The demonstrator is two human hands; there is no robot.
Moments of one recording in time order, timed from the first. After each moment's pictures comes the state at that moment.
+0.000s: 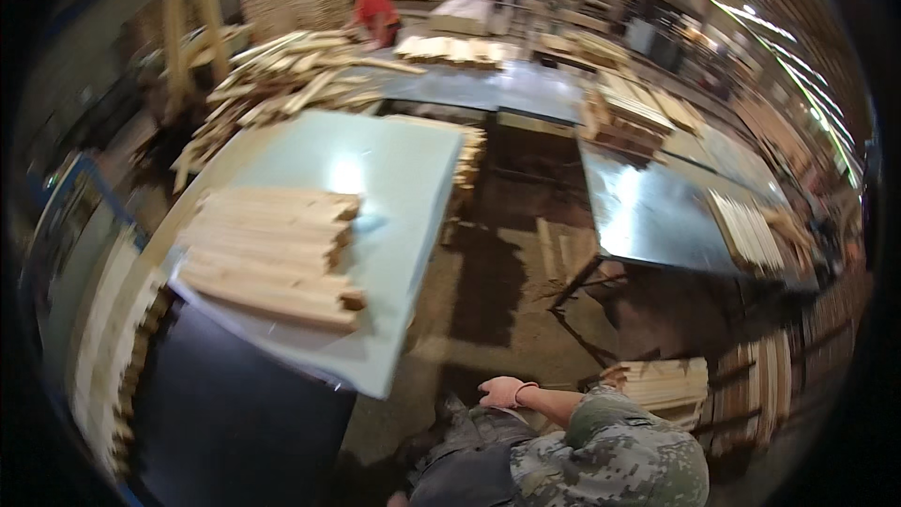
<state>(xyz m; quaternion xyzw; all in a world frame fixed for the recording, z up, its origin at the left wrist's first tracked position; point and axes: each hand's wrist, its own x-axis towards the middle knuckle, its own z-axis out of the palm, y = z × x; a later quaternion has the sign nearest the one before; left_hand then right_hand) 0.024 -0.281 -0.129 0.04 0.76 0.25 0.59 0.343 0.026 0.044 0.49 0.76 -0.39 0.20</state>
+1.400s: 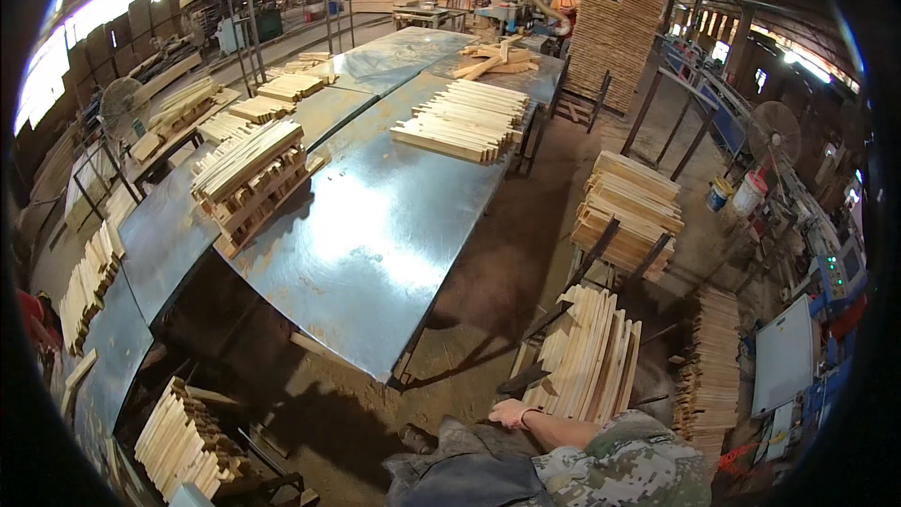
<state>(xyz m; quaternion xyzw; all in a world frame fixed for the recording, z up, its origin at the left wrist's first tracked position) 0.399 0.363 -0.059 0.47 0.62 -0.10 0.62 0.772 0.071 -0.055 0.79 0.48 -0.37 0.06</state>
